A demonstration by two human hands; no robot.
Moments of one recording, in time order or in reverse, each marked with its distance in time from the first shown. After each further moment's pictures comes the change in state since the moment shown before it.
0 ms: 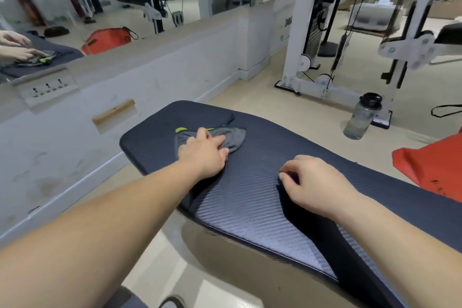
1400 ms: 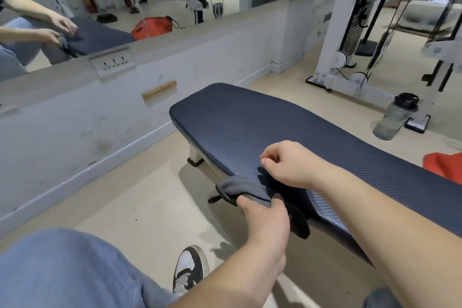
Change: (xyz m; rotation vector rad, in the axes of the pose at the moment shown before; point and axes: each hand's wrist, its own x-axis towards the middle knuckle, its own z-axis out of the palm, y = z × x) left_hand -0.222 0.103 0.059 -1.695 0.099 -0.752; right_hand -0.024 -0.080 0.012 0.170 -0.194 -0.238
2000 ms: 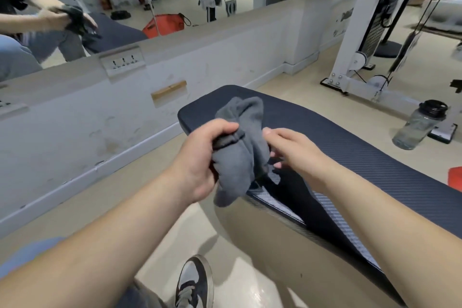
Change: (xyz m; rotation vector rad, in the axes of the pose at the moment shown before) left_hand 0.045 0.168 -0.069 -0.111 -0.398 0.204; right_hand 0.046 -0.011 0.001 0.848 0.028 0.108
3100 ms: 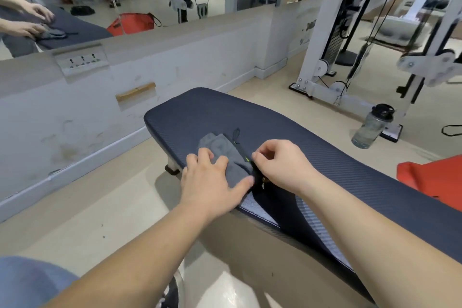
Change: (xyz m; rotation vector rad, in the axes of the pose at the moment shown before) left_hand 0.040 -0.094 0.004 1.748 0.200 0.326; right_hand -0.014 0.018 -0.027 -0.627 0.257 -0.014
